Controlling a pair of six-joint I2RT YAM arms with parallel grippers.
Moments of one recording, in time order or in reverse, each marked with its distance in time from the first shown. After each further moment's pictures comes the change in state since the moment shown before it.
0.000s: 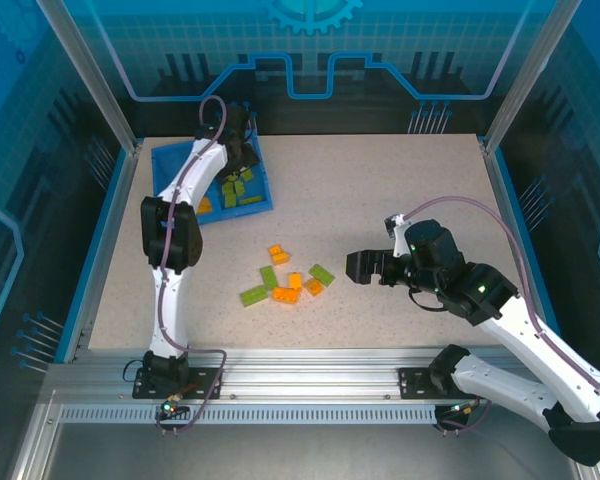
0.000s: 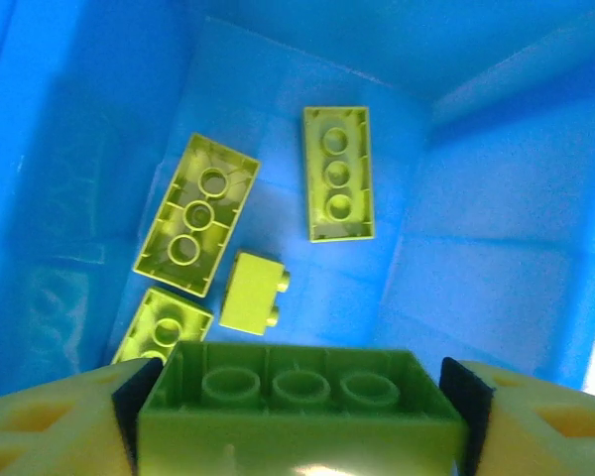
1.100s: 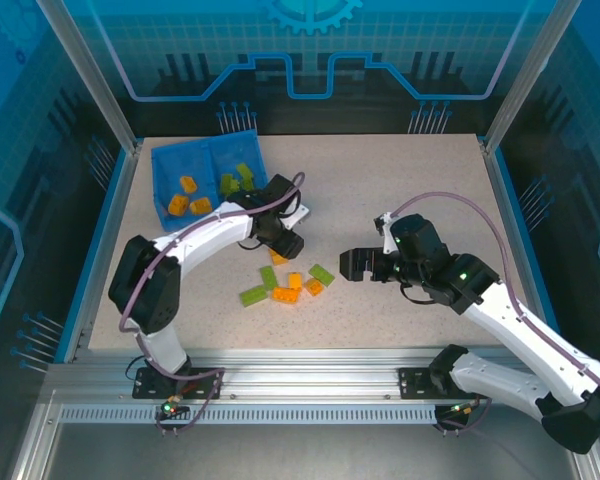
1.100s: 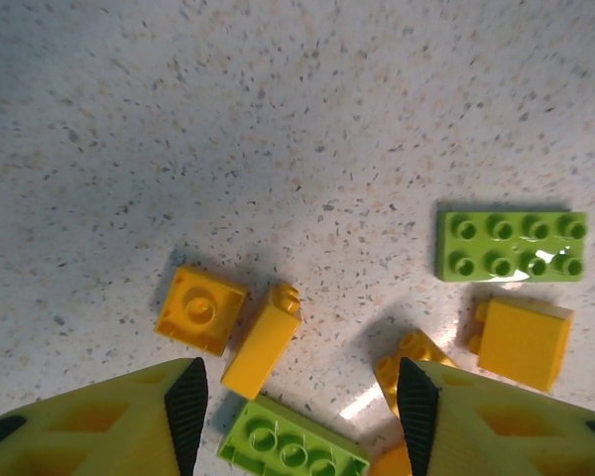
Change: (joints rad) left arm -0.392 -0.518 -0.835 0.195 0.219 0.853; right arm -0.011 0.094 -0.005 0.018 0.000 -0.026
